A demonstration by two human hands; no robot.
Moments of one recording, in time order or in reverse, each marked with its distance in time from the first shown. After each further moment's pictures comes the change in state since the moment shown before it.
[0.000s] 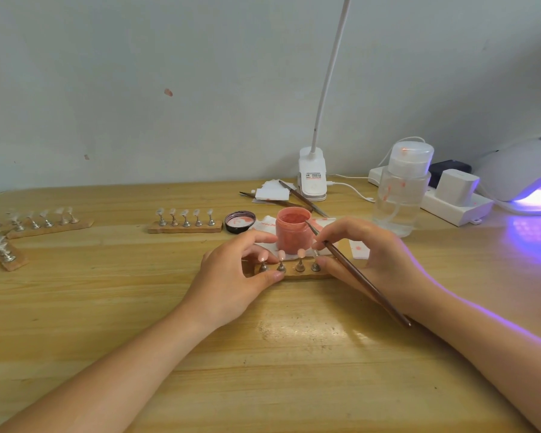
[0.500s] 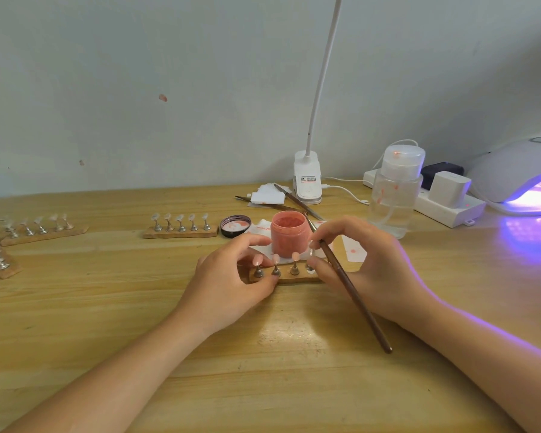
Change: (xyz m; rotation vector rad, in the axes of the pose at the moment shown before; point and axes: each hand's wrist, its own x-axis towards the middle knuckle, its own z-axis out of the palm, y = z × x) left_hand -0.001 0.001 0.002 0.028 0.009 0.005; right_hand -0.002 -0.011 0.004 0.014 0.149 -0.096
